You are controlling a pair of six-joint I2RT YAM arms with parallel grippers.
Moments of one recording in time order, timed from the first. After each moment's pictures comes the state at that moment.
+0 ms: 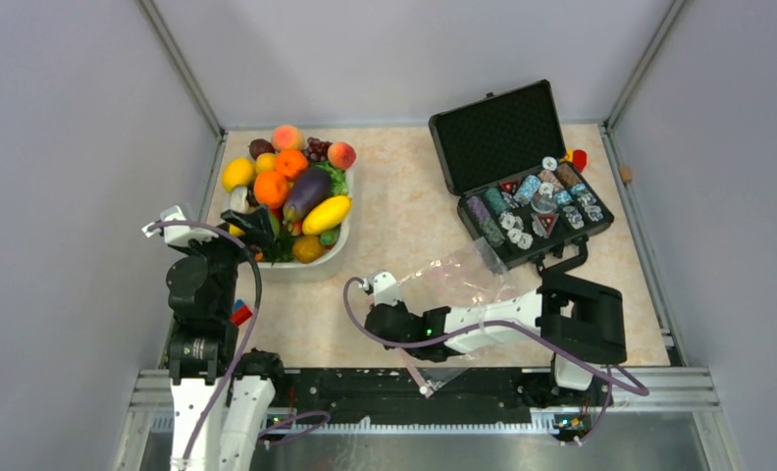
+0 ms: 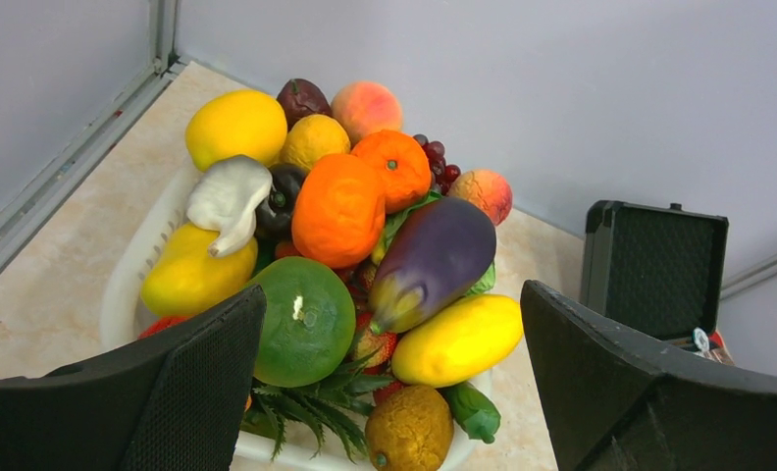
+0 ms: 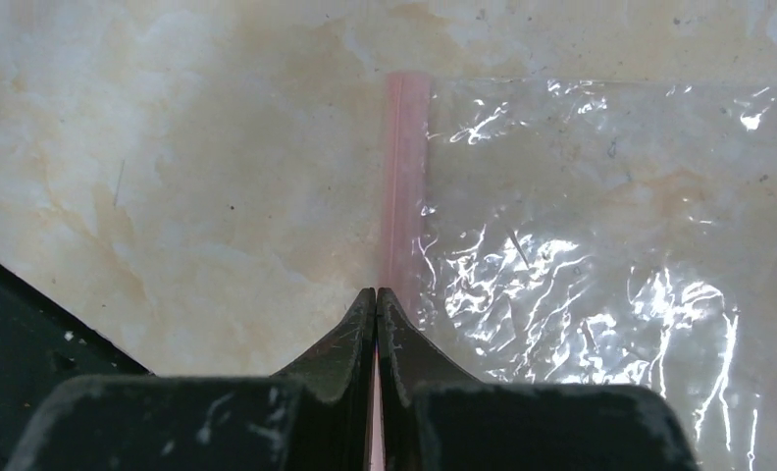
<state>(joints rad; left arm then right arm) 0.00 0.43 0.77 -0.32 -0.10 -0.47 1.39 1.72 0.91 -0.07 0.50 0.63</state>
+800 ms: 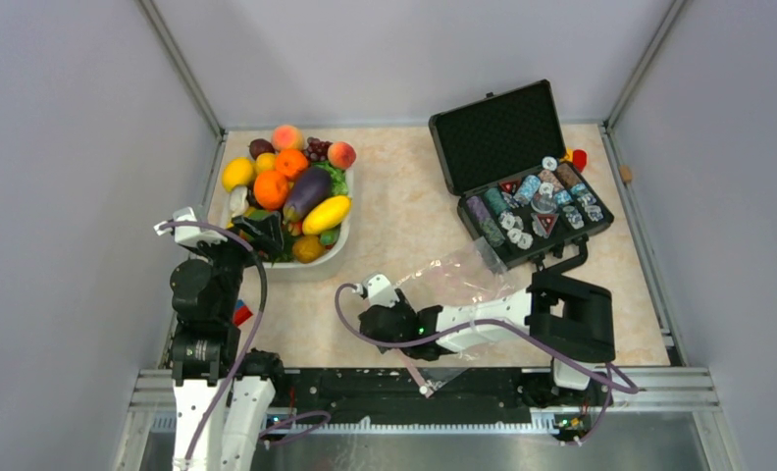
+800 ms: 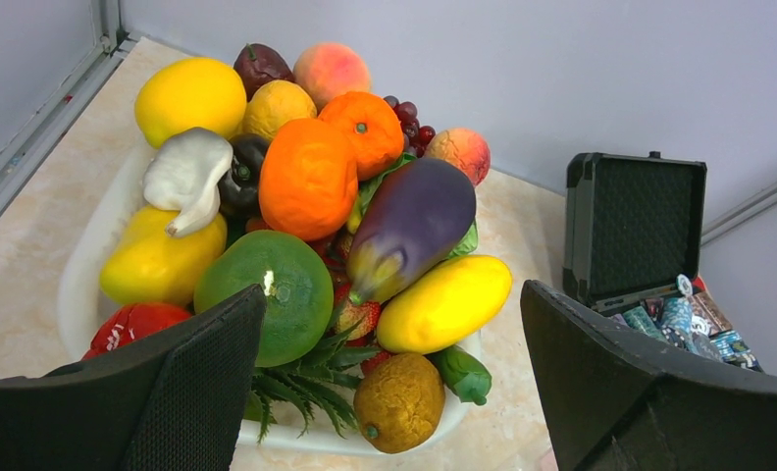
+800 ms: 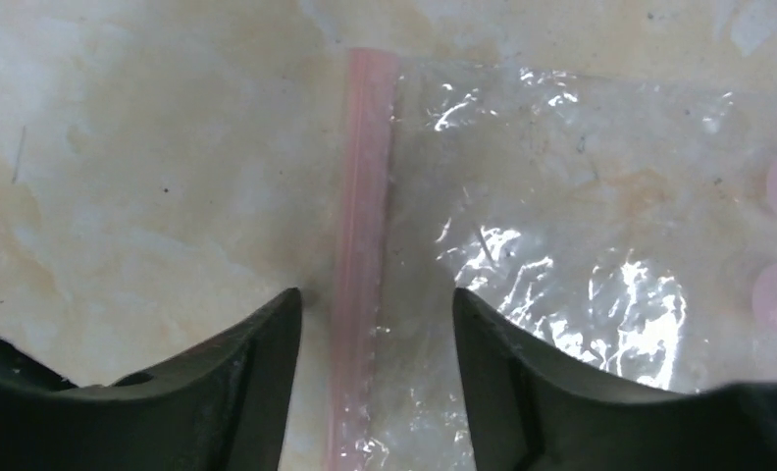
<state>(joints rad) 0.00 0.41 0.73 -0.32 0.01 -0.45 1.39 1.75 0.94 -0.14 0.51 0.55</state>
